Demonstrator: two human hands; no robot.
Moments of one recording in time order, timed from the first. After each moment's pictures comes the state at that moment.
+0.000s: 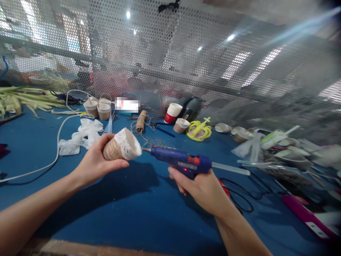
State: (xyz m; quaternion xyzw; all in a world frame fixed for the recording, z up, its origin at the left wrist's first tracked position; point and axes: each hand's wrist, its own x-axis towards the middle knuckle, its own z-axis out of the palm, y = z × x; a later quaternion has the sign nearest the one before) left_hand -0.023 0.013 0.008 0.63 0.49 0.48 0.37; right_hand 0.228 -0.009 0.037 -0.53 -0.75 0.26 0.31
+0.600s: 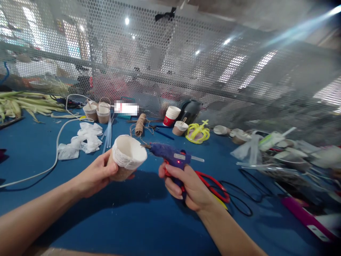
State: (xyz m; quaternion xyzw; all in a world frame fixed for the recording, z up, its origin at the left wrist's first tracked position) left_hand -0.016 0.007 -0.010 0.44 0.24 0.46 0.73; right_hand 0.212 0.004 0.019 -0.40 -0.48 0.68 0.38
